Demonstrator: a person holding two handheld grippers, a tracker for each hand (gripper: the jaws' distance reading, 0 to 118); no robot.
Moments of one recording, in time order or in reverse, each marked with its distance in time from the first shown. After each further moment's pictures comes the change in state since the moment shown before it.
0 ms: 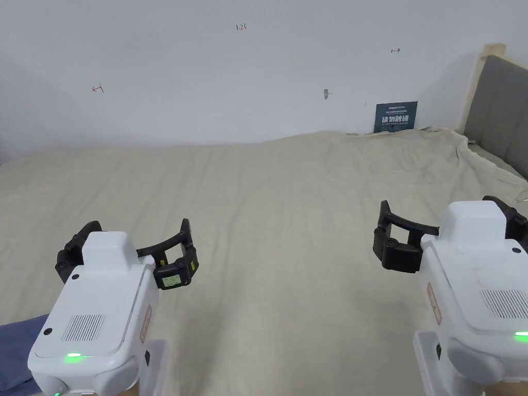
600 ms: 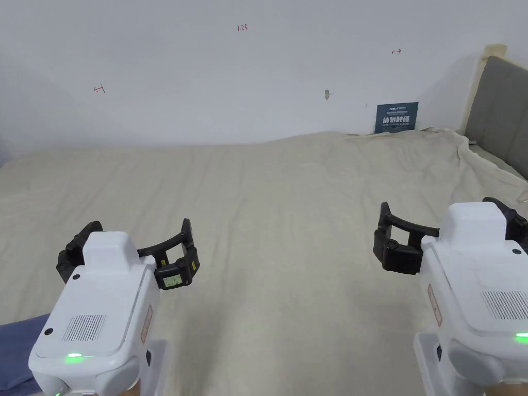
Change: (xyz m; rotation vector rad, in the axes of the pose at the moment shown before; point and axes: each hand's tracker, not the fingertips) left arm 0.000 0.000 0.001 0.001 0.000 0.006; right arm 0.000 -0.001 0.001 -0.004 0.005 0.001
